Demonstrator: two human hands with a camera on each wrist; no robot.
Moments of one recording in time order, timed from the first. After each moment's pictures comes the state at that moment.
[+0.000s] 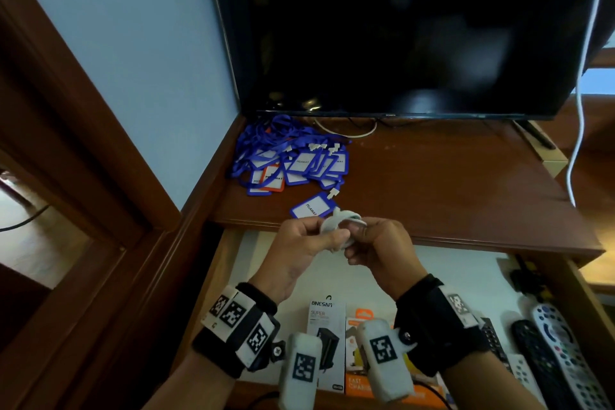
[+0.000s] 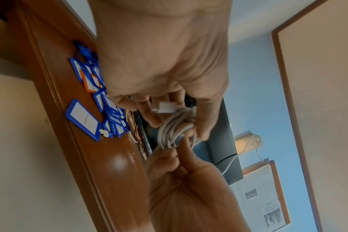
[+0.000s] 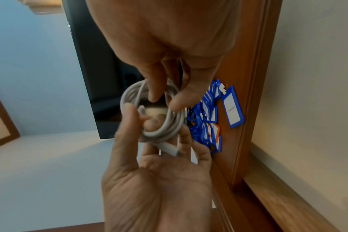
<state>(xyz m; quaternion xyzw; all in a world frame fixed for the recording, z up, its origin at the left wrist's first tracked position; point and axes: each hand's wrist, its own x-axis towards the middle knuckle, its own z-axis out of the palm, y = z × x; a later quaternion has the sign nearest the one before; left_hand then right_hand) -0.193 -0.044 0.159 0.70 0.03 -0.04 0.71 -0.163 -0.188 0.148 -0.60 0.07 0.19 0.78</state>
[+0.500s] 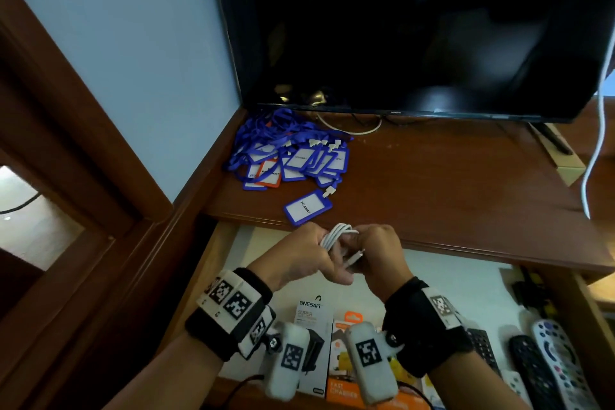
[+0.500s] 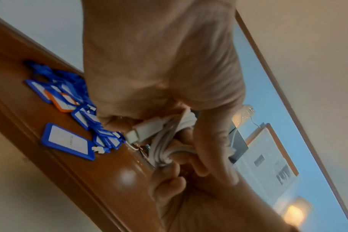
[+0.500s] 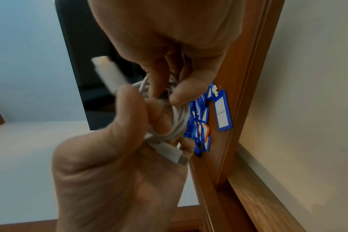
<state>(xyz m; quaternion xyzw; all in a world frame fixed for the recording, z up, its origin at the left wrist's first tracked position) -0.171 -0.062 0.158 0.79 -0.02 -0.24 0.56 -0.146 -0.204 0.134 -0.64 0.11 0.20 0.74</state>
